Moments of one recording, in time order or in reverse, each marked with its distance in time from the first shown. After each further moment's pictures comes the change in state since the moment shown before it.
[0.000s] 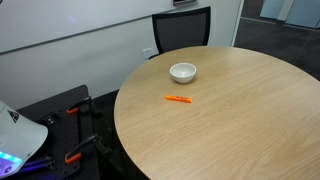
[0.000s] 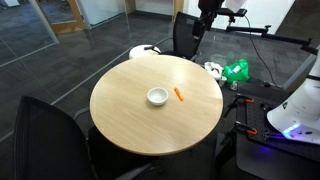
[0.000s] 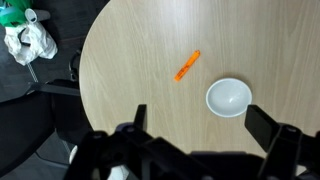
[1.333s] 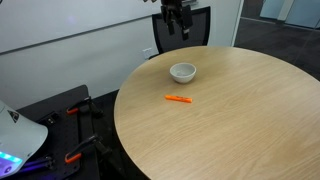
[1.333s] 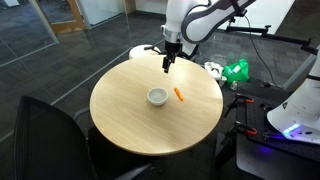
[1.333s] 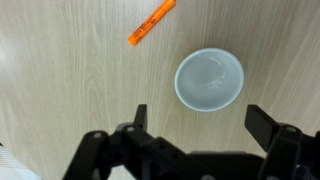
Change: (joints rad) arm 0.007 0.532 -0.111 0.109 0.126 0.512 -0.324
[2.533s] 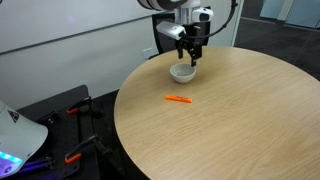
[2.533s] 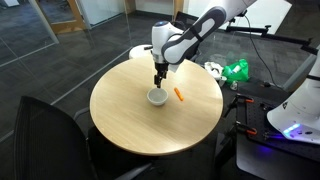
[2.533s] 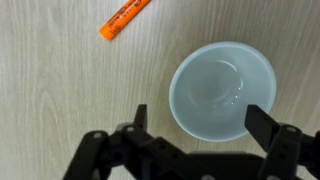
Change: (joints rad) arm -0.004 0.373 0.000 0.267 0.050 0.000 -0.068
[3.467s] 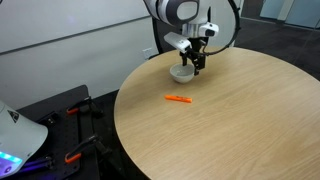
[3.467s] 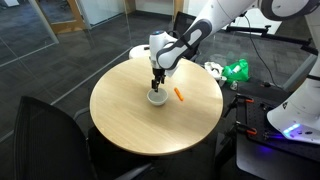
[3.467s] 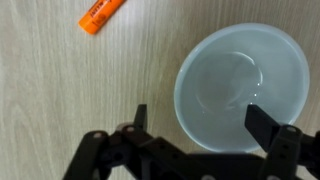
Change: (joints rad) arm -0.028 0.151 0.010 0.131 0.059 -0.008 -0.018
